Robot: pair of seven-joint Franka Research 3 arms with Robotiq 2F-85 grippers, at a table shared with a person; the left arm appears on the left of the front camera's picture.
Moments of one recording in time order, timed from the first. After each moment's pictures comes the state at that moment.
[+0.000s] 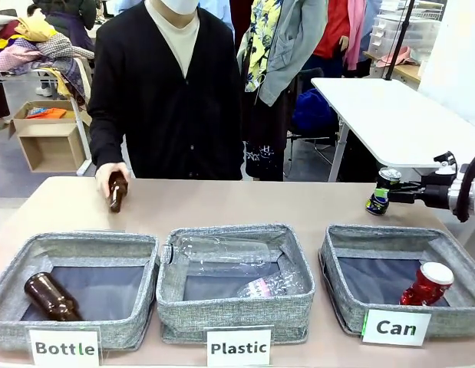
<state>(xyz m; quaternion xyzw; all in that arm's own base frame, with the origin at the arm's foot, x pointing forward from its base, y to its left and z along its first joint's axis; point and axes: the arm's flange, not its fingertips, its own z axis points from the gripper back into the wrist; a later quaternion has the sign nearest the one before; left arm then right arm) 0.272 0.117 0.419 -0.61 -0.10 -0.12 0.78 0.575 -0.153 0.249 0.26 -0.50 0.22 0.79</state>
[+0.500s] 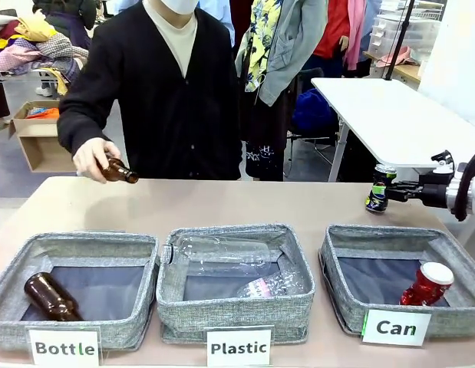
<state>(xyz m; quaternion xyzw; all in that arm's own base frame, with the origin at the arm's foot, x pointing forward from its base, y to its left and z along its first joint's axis) 0.272 0.117 0.419 -0.61 -0.10 -0.12 0.78 0.576 -0.148 0.251 0.26 -0.50 0.23 0.79</state>
